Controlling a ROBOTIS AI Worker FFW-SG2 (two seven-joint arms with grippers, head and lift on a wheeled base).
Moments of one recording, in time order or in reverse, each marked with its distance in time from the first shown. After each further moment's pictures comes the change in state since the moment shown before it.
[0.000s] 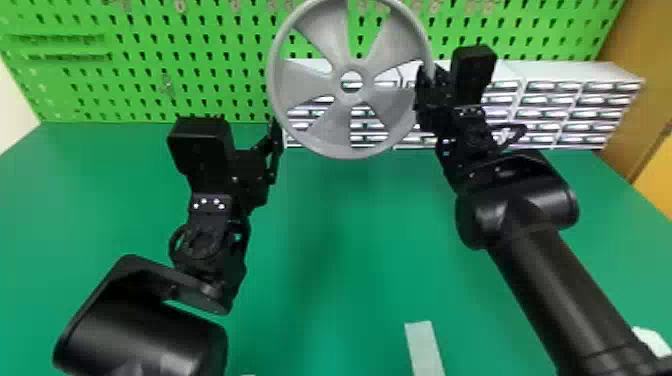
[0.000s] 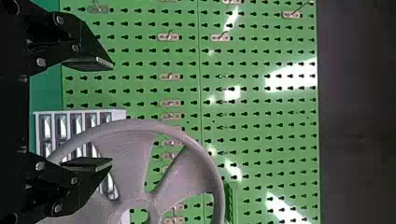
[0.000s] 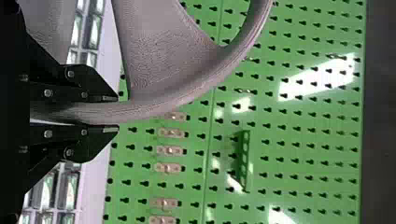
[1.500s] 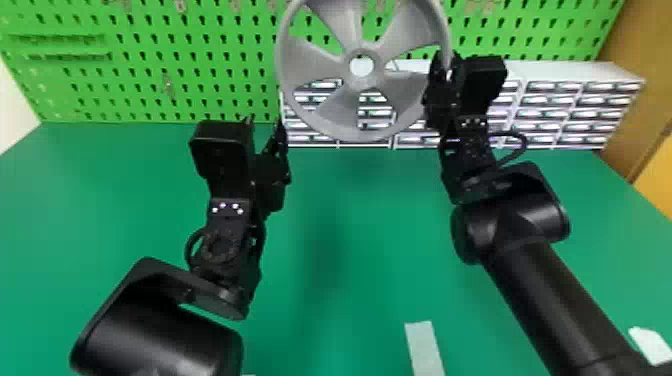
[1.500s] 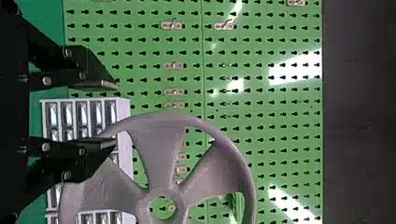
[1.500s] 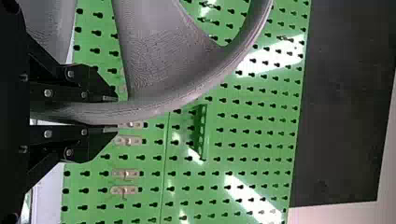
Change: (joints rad) left arm 0.000 -0.019 -0.042 -0.002 -0.025 0.018 0.000; right arm 0.016 0.005 0.010 0.057 0.057 -0.237 -0.128
